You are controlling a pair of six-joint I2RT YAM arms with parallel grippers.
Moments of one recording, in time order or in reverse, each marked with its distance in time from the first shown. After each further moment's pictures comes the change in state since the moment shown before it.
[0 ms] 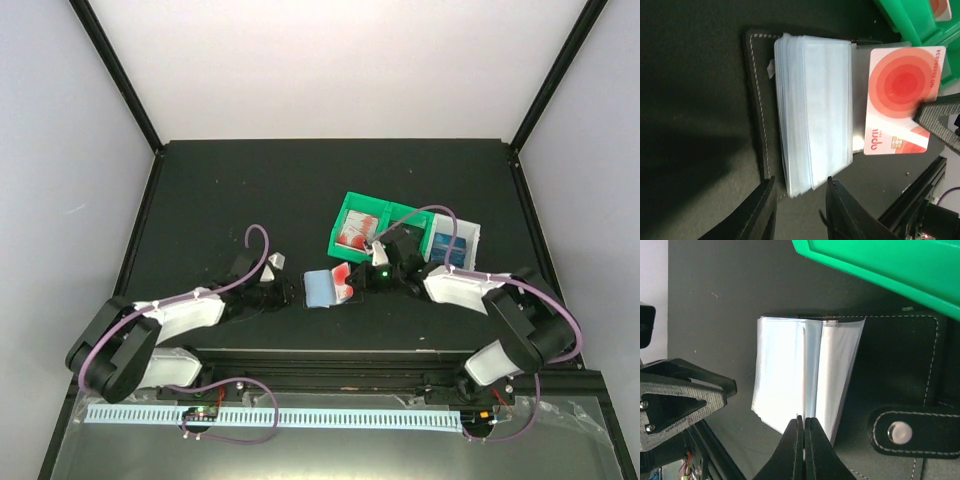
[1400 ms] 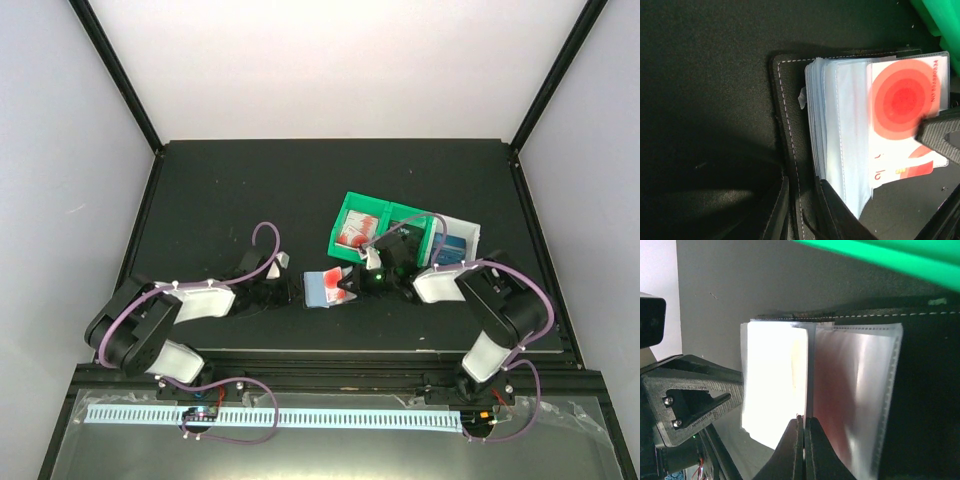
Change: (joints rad) left arm 0.000 0.179 0.053 0.056 -0.051 0.083; right arm 0.005 0.176 -0.024 0.233 -0.058 0.097
